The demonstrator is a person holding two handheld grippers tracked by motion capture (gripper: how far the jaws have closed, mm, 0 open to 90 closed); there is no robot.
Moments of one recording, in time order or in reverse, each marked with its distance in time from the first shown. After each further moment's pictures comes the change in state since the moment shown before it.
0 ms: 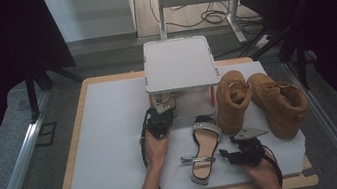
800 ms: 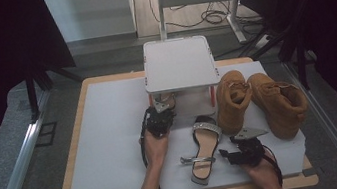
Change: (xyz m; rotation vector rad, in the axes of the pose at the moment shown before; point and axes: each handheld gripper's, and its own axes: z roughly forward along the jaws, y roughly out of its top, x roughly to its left) left arm 0.000 0.001 -0.004 -0.005 0.000 -0.009; right arm 0.000 0.000 0.000 -0.001 0.003 0.001
